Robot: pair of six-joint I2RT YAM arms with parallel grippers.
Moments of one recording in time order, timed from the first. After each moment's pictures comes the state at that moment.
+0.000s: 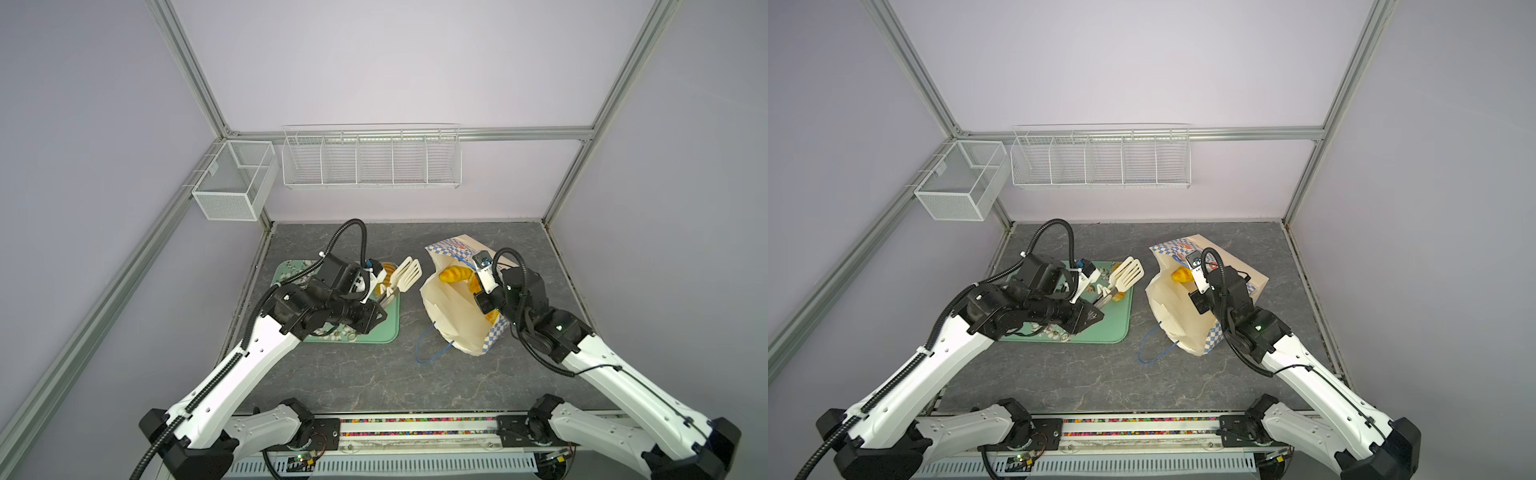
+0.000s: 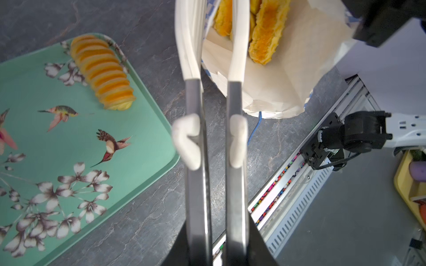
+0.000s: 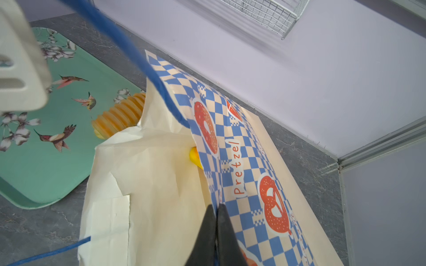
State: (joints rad) left arm -0.81 1.11 1.29 -1.03 0.22 -0.19; right arm 0.65 1.00 0.91 -0.37 0.29 -0.18
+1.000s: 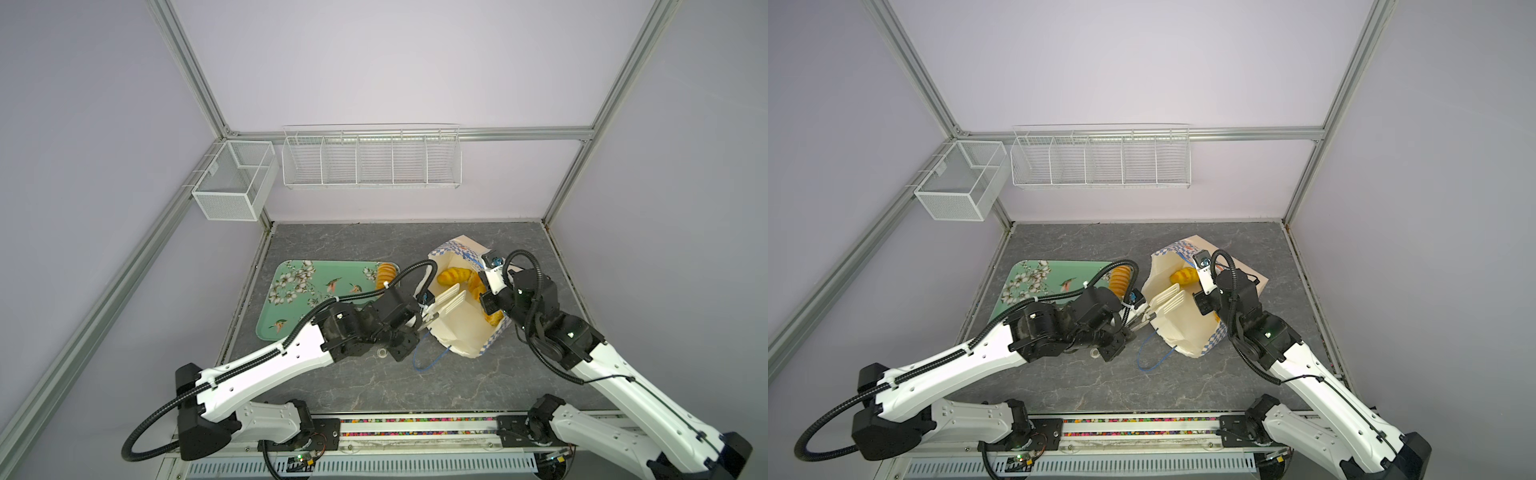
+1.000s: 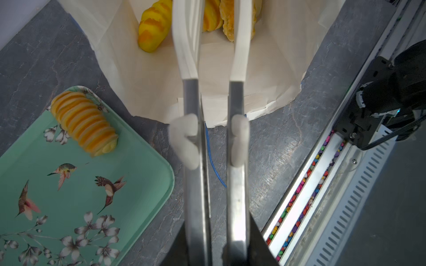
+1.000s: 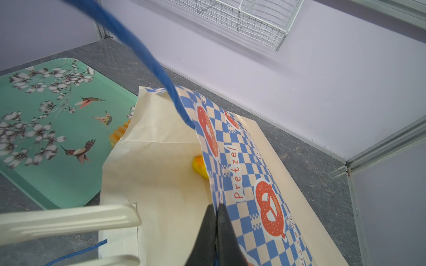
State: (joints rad) left arm -1.15 1.32 1.28 -0.89 -0.10 -0.10; right arm 0.65 0.90 0.90 -0.39 0.25 -0.13
